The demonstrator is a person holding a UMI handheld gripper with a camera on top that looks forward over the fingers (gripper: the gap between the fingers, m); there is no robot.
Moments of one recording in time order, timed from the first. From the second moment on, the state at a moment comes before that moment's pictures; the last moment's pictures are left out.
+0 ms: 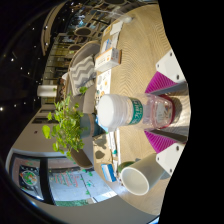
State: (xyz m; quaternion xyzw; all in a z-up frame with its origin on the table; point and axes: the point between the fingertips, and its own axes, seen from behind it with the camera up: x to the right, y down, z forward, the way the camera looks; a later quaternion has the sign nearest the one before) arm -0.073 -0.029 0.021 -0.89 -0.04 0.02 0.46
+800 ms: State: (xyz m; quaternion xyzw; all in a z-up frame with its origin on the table) arm -0.095 -0.266 0.200 -0.90 0.02 -0.03 0.43
